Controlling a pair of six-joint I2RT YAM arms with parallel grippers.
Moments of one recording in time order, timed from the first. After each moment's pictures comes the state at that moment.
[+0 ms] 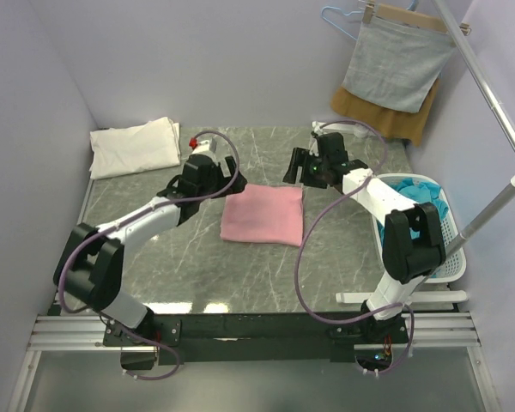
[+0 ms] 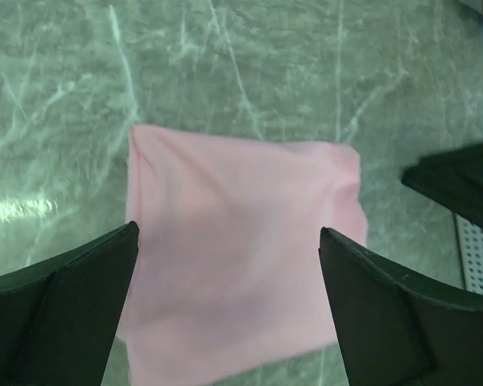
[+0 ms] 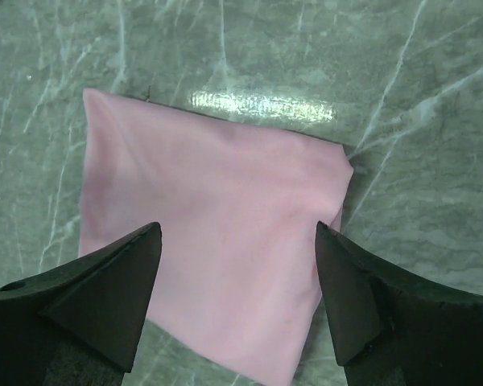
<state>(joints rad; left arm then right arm) -0.51 1.49 0.95 0.07 -0.05 -0.61 0.30 1.74 1.27 -0.31 -0.20 0.42</state>
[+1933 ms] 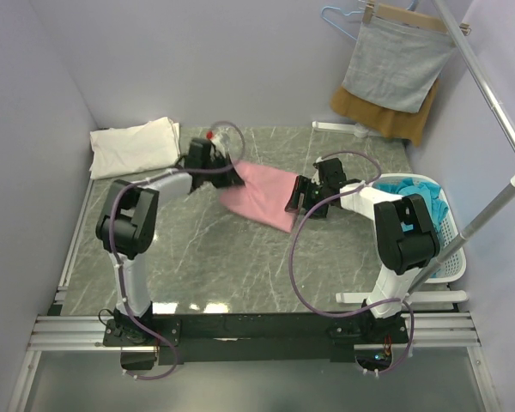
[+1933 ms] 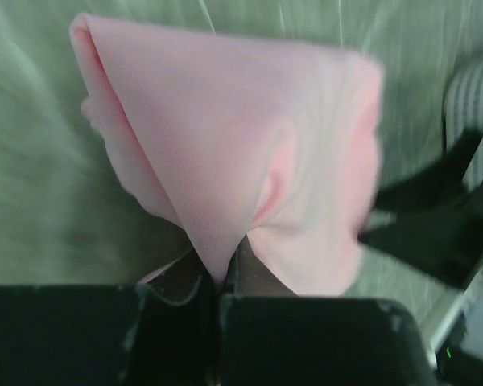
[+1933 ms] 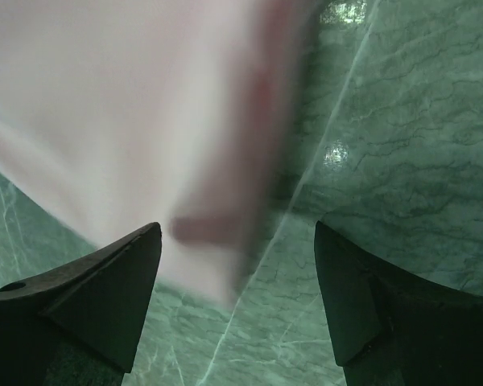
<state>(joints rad) -0.38 1.99 1.24 0.07 0.49 -0.52 0.27 1.79 1.04 -0.24 -0.32 0.51</state>
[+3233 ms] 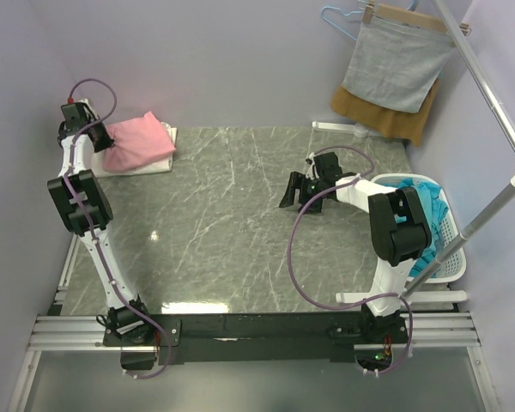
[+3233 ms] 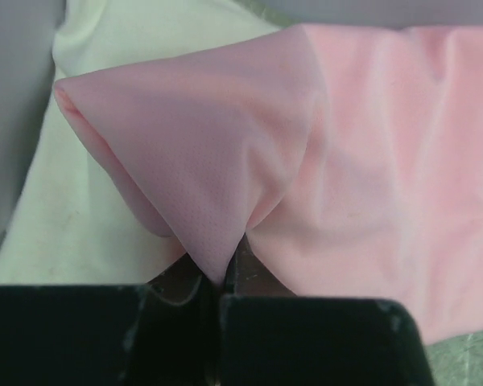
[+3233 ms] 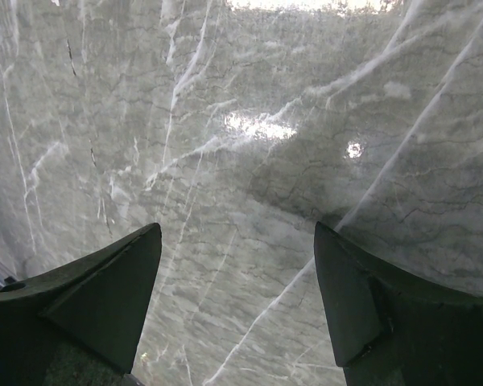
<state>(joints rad) 0.36 2.40 2.16 -0.47 0.19 -0.19 0.27 1.88 1.15 -0.27 -0.41 0.46</state>
